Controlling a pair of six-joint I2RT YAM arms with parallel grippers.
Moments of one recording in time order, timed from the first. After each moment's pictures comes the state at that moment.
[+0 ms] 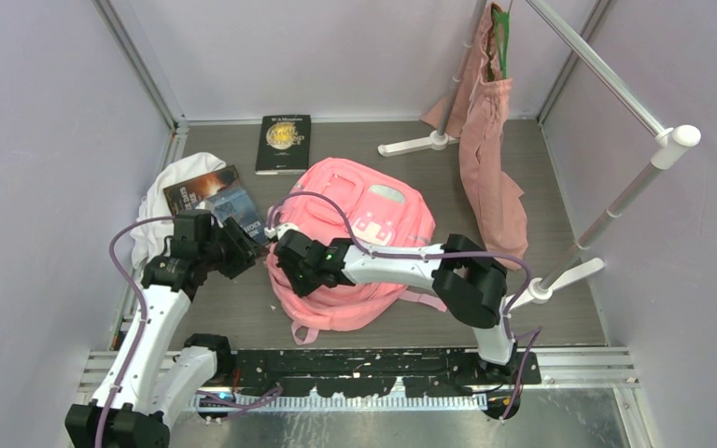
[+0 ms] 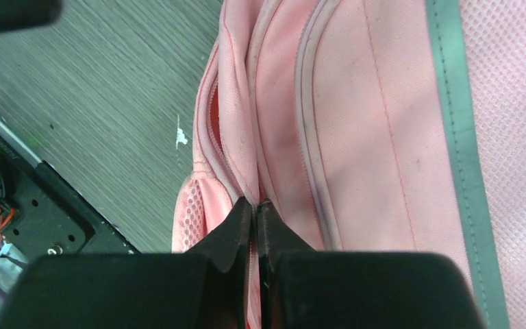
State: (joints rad) left arm -0.10 0.81 0.73 -0.72 0.22 -0.79; right arm 1.18 1.95 1.42 -0.39 0.07 0.44
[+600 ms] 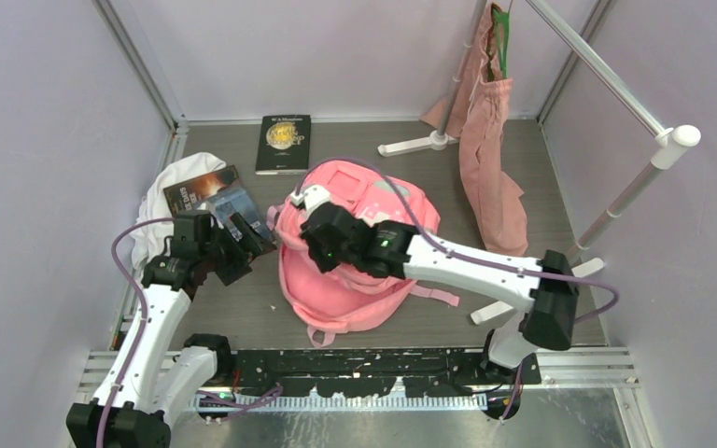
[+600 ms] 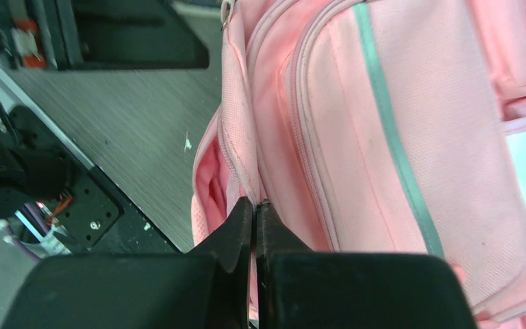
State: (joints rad) left arm -0.09 0.82 0.72 -0.73 0.25 -0.79; right arm 1.17 1.61 1.40 -0.51 0.23 0.38
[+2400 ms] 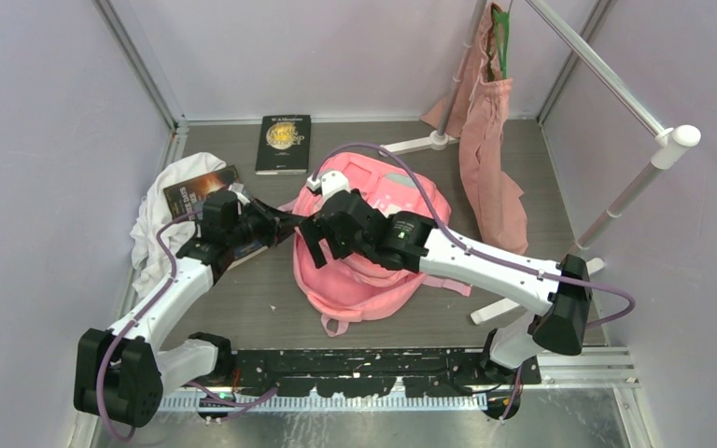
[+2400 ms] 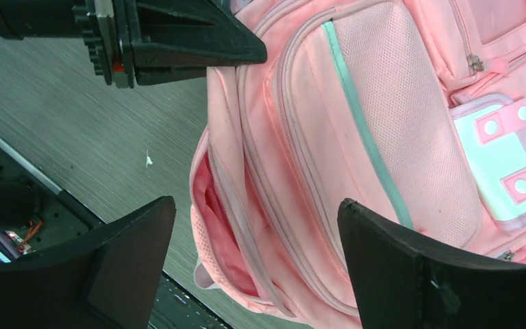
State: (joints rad) left arm -0.23 1.08 0.64 -0.06 0.44 -1.31; right arm 1.11 1.50 1.42 -0.60 0.30 0.37
